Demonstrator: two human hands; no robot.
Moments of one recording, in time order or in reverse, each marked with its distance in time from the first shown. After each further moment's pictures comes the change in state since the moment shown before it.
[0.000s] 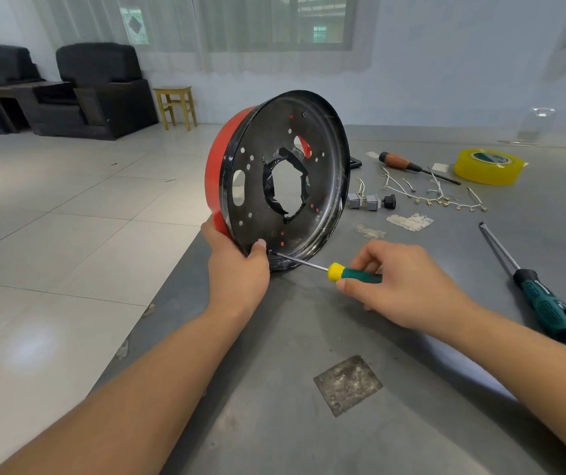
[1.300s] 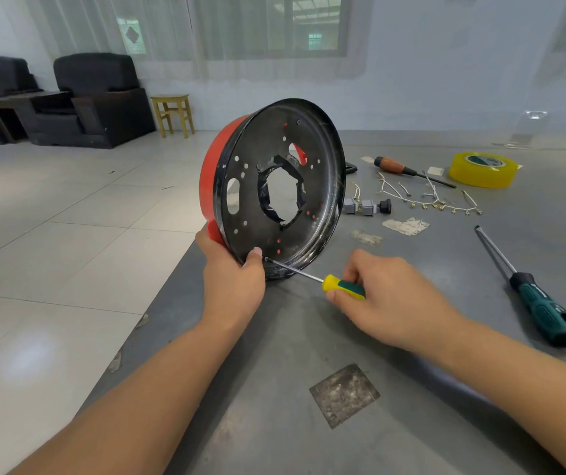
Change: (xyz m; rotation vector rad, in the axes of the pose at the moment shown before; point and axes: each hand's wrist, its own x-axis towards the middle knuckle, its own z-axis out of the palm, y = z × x) left_hand -0.001 0.000 0.000 0.031 -0.005 0.009; right_hand -0.006 -0.005 0.009 -0.258 -0.018 -0.051
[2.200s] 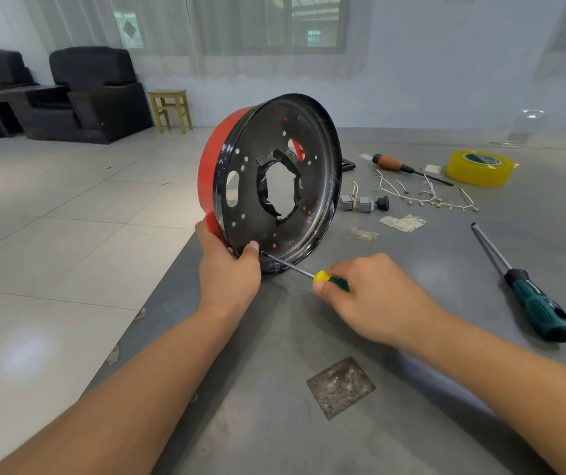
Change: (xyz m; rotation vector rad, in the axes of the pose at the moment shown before) left_hand 0.010 -0.013 -0.001 0.003 0.001 -0.033; right_hand 0.004 -0.014 0.005 0.018 -0.032 -0.060
